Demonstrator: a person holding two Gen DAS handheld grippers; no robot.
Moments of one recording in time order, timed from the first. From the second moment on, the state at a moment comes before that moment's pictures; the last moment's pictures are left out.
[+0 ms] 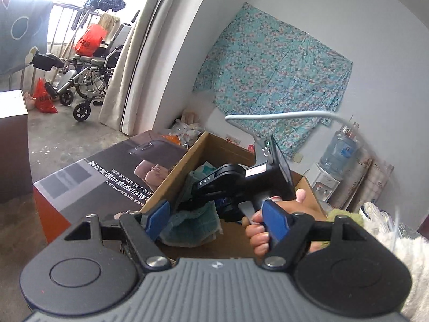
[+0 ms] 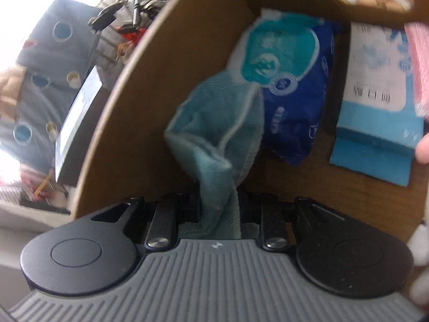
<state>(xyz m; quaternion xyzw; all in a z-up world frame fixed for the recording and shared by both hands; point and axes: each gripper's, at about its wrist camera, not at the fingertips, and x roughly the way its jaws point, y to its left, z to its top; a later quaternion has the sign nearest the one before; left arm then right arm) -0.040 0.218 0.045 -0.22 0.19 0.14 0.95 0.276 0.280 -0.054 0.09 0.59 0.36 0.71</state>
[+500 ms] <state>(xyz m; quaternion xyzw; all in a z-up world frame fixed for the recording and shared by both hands) -0.029 0.197 0.038 -0.21 0.20 0.12 0.95 0.276 0.241 0.002 0.12 0.55 0.38 0.73</state>
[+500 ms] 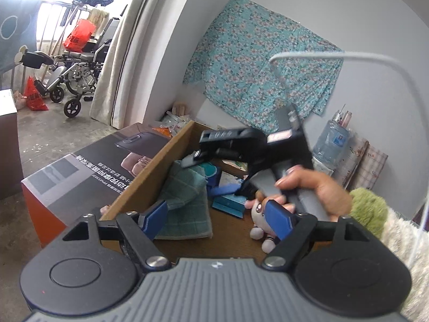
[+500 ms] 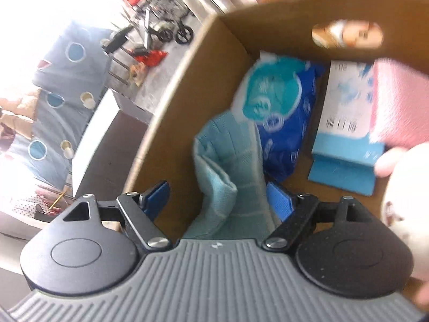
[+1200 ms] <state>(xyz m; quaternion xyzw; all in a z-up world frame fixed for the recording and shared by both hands) 0.019 0.036 0.064 -0.09 0.20 -0.11 0.97 0.176 -0.137 0.118 0.21 0.39 0.29 0.85</state>
